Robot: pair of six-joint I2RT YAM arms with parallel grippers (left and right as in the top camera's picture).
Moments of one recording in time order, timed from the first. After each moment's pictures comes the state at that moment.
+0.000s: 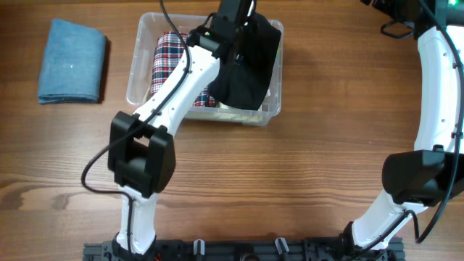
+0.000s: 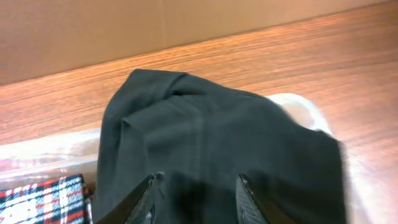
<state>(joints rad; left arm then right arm) -0.49 2.16 1.93 -0.51 -0.11 -0.16 -0.11 1.95 2.15 -0.97 0.01 0.34</state>
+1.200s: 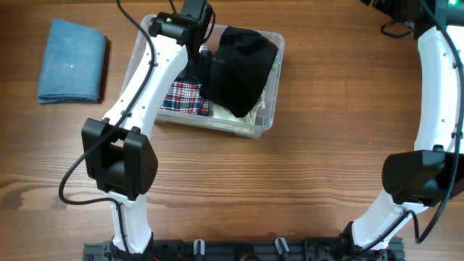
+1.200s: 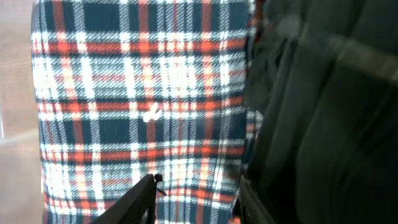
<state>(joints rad) -0.35 2.08 1.95 -1.25 -0.13 -0.28 -0.11 1.95 2.15 -0.97 0.01 0.34</state>
